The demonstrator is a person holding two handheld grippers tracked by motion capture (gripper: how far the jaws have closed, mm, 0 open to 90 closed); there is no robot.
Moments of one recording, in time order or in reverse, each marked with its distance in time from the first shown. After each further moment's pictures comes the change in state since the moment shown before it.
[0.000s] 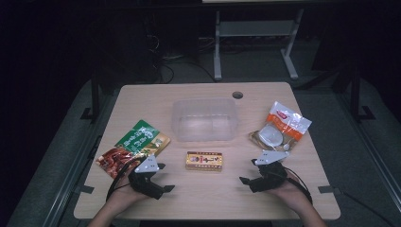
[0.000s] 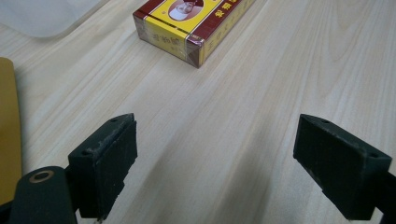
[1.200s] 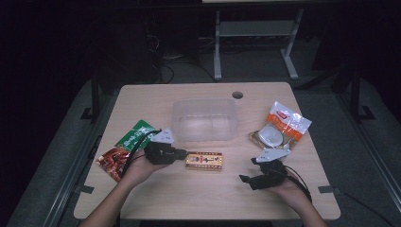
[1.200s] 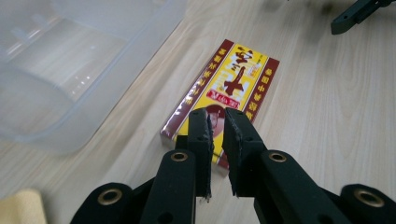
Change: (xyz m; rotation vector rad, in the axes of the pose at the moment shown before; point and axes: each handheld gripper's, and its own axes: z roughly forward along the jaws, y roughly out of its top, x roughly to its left) left arm 0.037 0.079 0.024 -0.025 -0.088 0.029; right arm -0.006 0.002 0.000 -0.020 0.018 0.033
